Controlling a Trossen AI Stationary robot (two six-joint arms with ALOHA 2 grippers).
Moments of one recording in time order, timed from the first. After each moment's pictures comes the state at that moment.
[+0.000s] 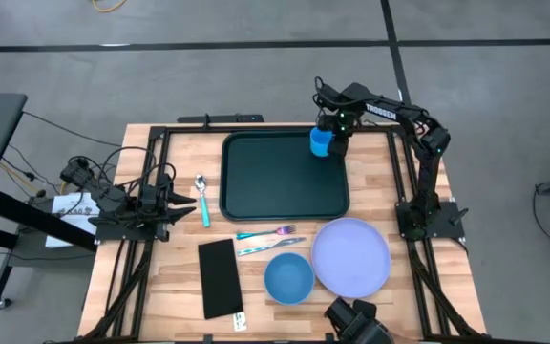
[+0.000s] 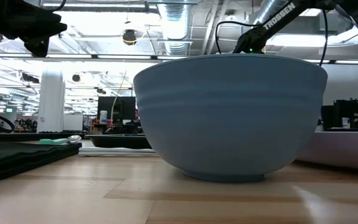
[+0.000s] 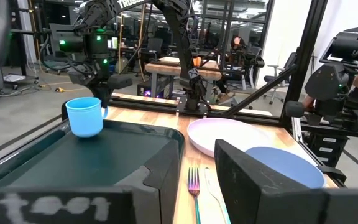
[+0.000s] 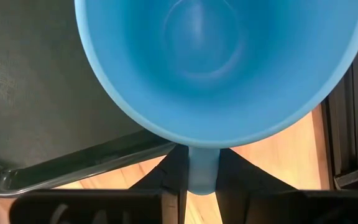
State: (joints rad) left arm -0.59 0.01 0.18 -0.12 -0.69 -0.09; right arm -0.80 1.95 1.55 -1.20 -0.05 -0.52
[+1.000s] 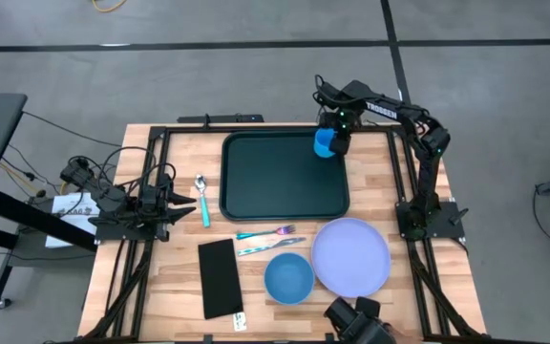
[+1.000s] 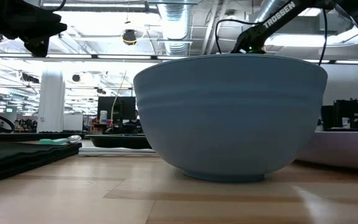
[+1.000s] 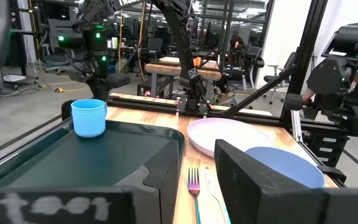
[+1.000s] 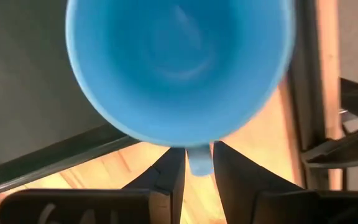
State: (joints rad) left arm -0.59 0.01 0.18 -0.12 -0.69 -0.09; right arm -0.80 1.95 1.59 -1.24 0.04 -0.50
